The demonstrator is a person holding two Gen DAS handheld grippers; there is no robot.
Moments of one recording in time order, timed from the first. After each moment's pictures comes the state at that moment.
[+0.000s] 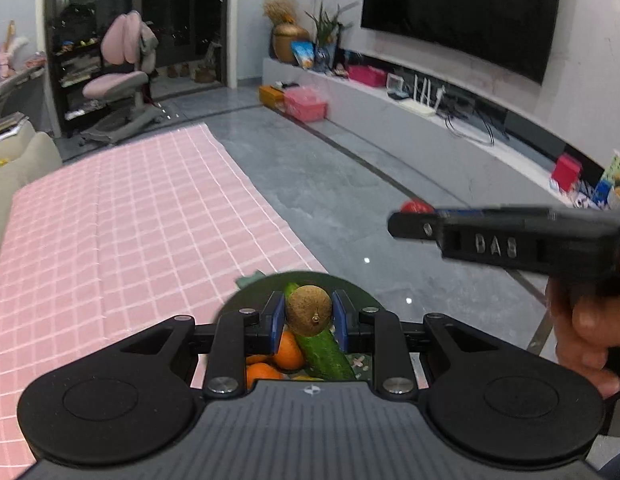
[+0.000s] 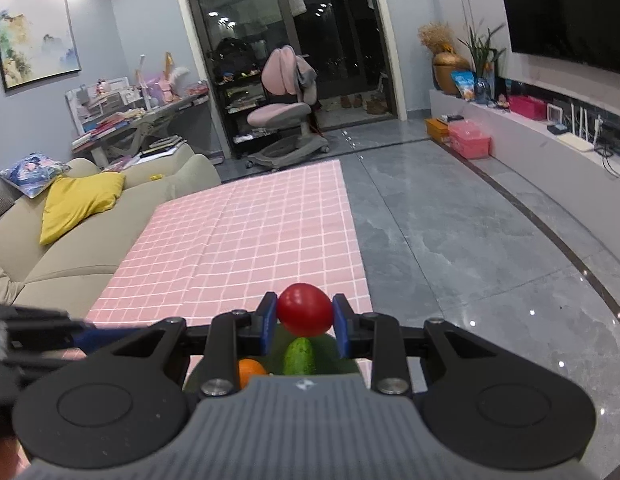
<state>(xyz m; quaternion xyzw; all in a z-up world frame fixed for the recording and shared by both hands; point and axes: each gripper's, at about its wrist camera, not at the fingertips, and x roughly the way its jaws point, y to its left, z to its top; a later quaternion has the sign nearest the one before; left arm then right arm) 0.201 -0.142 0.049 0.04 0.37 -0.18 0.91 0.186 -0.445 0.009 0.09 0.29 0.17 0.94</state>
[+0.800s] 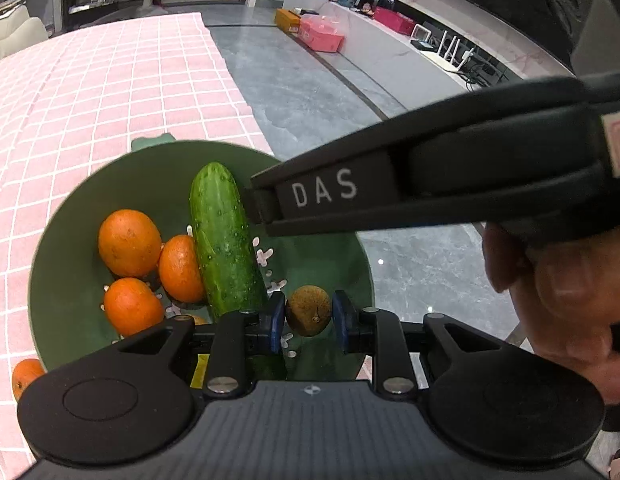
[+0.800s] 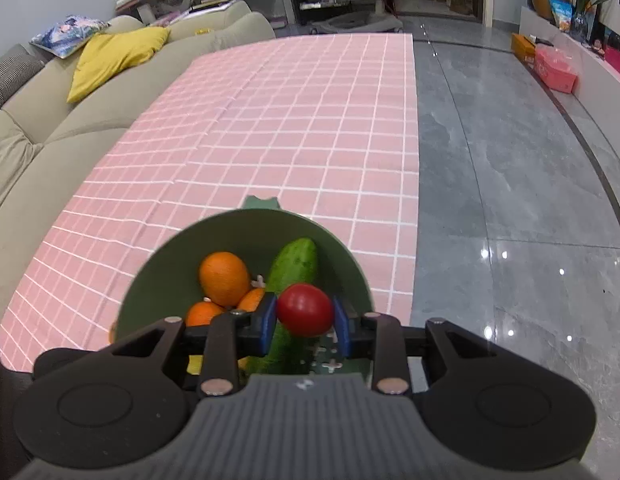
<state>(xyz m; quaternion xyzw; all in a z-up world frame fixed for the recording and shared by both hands) 0.233 -0.184 -0.058 -0.06 0.46 -0.16 0.87 0.277 -0.409 -0.076 -0.02 0.44 0.29 0.85</state>
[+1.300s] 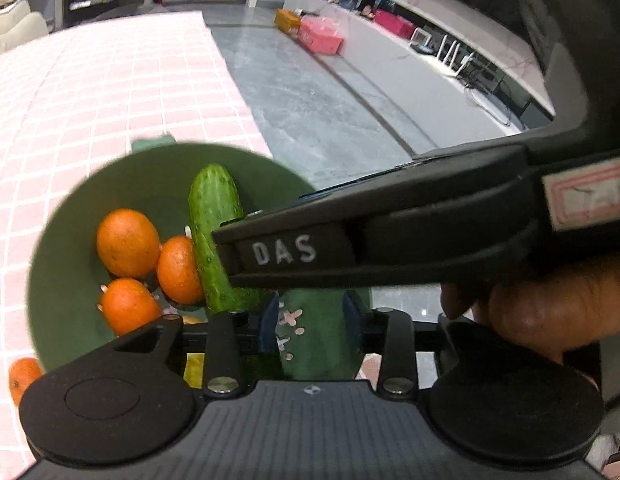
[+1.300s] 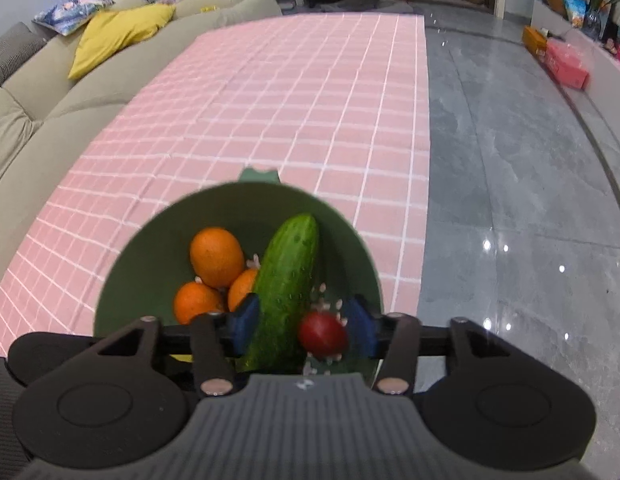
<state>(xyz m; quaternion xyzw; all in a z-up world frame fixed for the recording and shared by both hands) 0.229 -0.177 -0.045 -0.07 0.46 -0.16 0.87 0.282 -0.400 -0.090 -0.04 0.45 0.30 0.84</state>
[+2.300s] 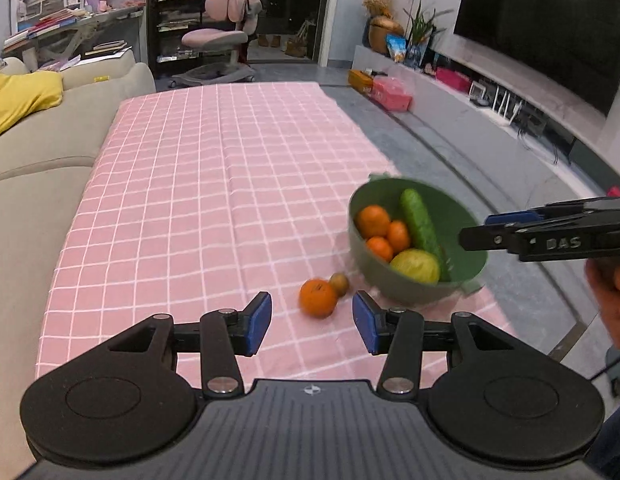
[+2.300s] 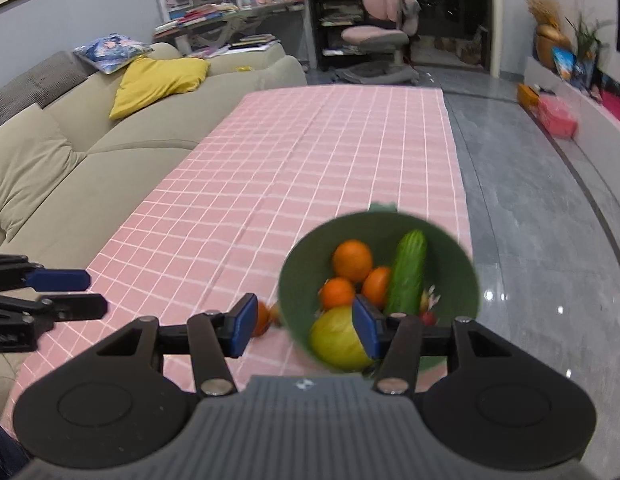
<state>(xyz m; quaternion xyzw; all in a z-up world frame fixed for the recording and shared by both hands) 0.078 -0.010 0.038 -0.03 0.39 -0.06 0.92 0.119 -0.365 -0.014 -0.01 0.37 0.29 0.88</state>
